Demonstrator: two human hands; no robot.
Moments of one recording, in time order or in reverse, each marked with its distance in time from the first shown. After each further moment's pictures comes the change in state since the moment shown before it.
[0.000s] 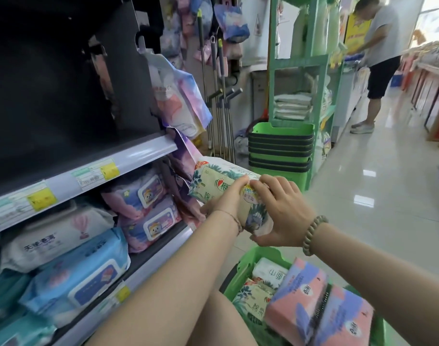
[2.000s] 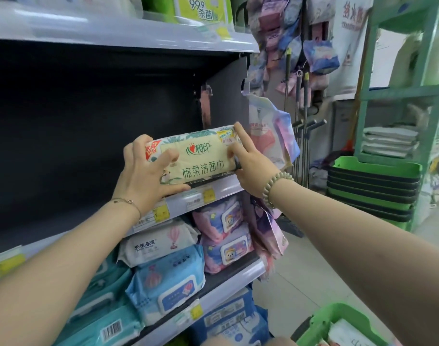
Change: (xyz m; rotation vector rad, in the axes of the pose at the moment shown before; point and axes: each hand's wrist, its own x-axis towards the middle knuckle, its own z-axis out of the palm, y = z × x) left_hand -0.031 0.210 -0.247 1.489 0.631 1.450; right_hand 0.237 -0.119 -0.023 0.492 0.202 -0.179
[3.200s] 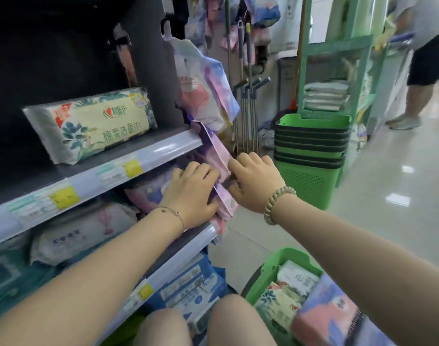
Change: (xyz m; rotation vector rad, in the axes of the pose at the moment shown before) left_hand -0.031 0.163 0.116 0.002 -0.400 0.419; right_hand -0.139 0.063 0.000 -0.448 -0.112 0.188
